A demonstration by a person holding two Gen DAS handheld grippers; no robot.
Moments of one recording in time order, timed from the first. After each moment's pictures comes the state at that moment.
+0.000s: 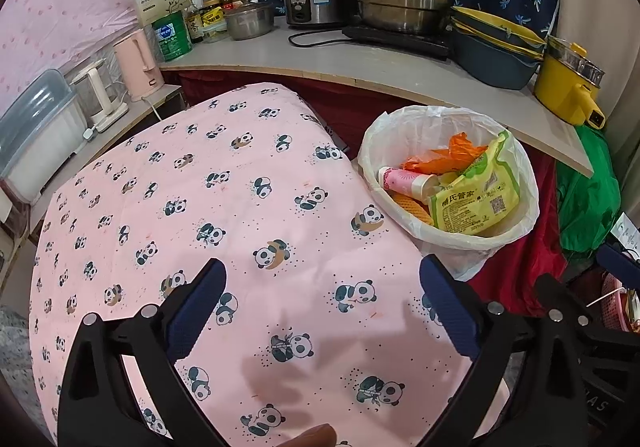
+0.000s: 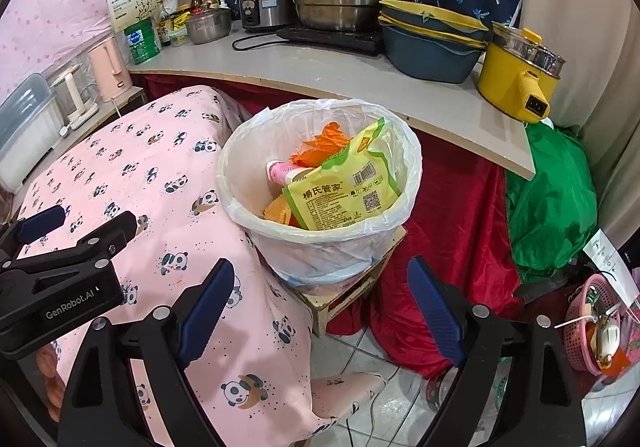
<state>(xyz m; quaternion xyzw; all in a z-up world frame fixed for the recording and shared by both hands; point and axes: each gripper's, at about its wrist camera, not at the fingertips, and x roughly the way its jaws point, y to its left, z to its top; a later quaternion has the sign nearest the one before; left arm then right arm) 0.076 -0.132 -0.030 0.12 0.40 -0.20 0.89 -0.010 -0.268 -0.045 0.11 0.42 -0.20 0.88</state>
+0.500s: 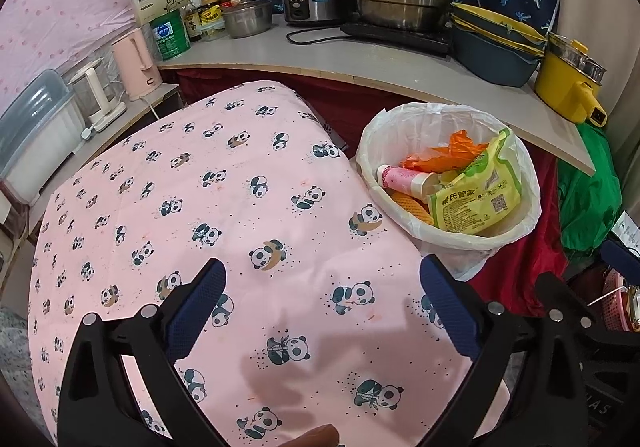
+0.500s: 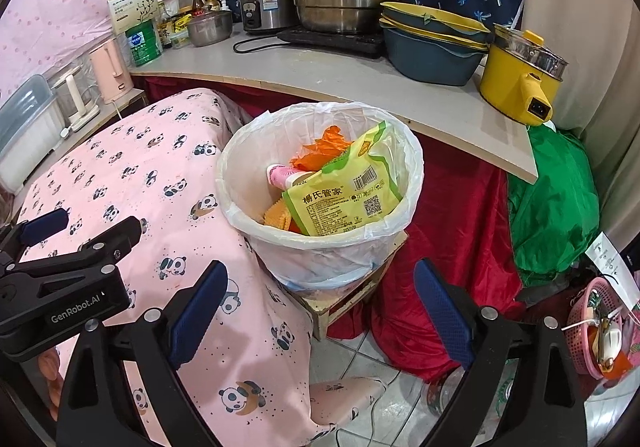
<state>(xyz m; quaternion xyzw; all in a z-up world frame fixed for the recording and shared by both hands) 0.080 -0.134 -0.034 0.12 0.40 -0.20 0.89 -0.008 -0.271 -0.046 0.10 0.41 -0.20 0.88</state>
